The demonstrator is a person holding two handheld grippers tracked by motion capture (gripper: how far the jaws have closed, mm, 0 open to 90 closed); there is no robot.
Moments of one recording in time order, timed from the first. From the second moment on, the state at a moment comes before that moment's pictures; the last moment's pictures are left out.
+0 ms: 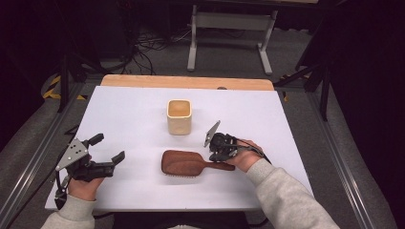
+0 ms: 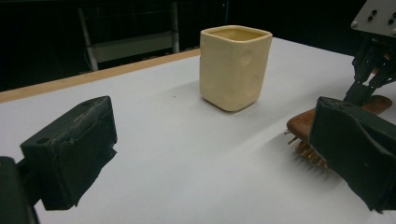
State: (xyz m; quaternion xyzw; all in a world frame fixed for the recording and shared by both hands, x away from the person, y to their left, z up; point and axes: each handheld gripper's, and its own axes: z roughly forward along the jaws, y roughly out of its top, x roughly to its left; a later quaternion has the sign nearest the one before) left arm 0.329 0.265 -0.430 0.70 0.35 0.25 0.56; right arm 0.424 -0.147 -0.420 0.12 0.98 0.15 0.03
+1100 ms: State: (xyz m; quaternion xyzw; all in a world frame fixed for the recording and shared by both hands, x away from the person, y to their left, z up) left arm 0.329 0.264 -0.430 0.70 0.35 0.25 0.56; right arm 0.408 -0.136 -0.409 0.03 0.98 0.19 0.03
